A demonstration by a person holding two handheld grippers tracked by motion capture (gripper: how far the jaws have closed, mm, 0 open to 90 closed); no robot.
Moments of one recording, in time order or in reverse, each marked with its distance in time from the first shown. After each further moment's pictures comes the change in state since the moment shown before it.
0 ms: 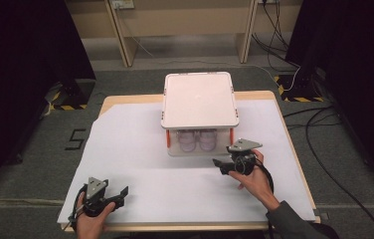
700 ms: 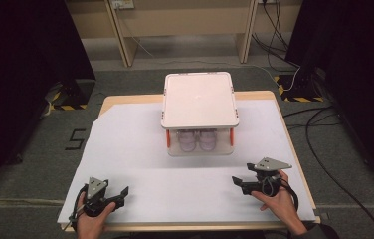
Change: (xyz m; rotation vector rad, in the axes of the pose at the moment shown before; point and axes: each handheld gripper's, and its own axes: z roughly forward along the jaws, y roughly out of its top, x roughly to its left) left arm -0.001 0.000 0.001 0.008 0.001 0.006; right arm -0.003 -0.054 -0.060 -0.009 0.010 0.079
